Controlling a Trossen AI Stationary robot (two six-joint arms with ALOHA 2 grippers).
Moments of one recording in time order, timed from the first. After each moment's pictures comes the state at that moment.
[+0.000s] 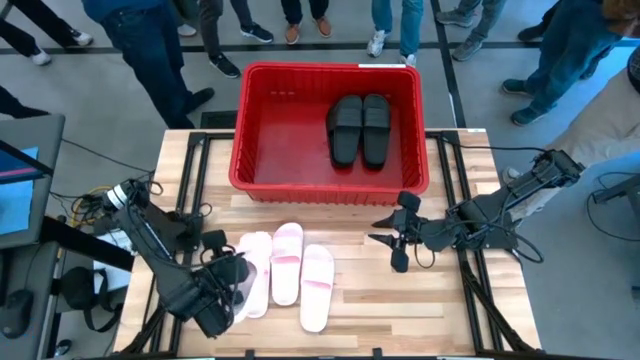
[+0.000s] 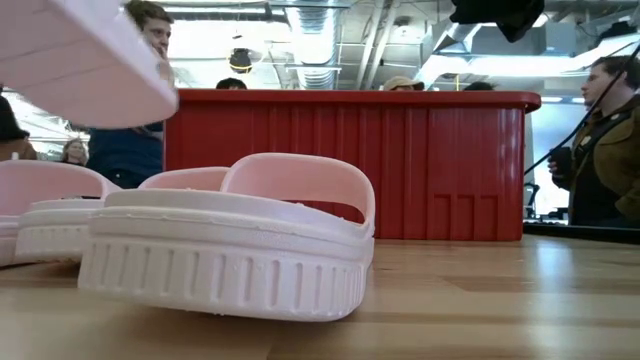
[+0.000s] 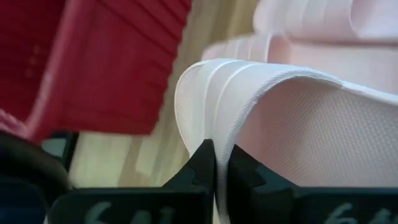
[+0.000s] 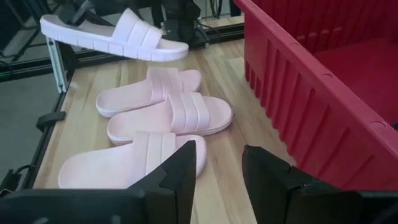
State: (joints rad) left arm -0.87 1.63 1.40 -1.57 -0.72 -1.12; right arm 0.50 1.08 0.83 -0.31 0.57 0.39
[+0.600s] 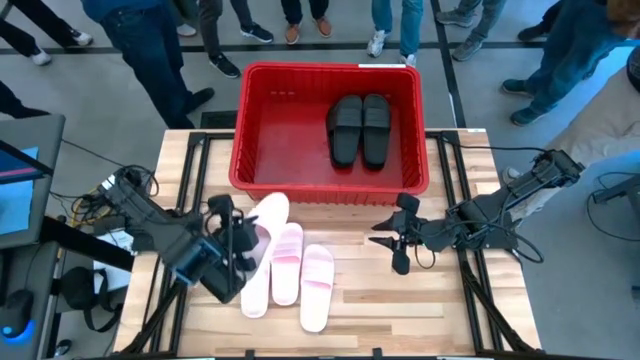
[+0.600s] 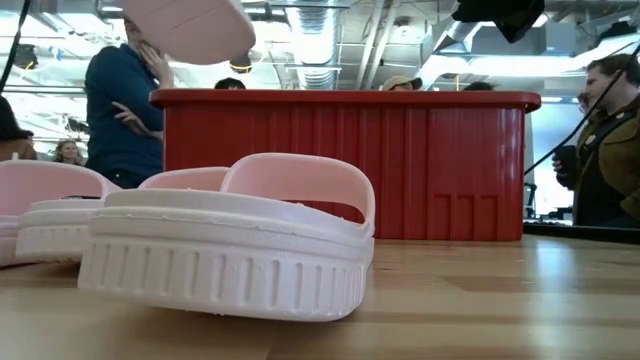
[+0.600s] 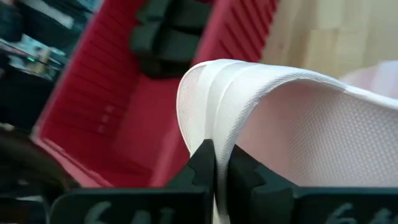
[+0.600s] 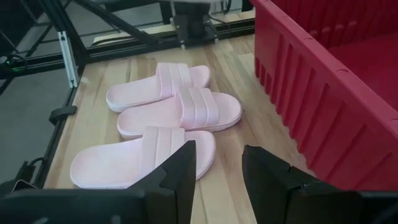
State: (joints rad) left arm -0.67 1.52 1.54 -1.57 -0.97 -0.79; right arm 0.50 1.08 0.83 -0.31 0.52 0.39
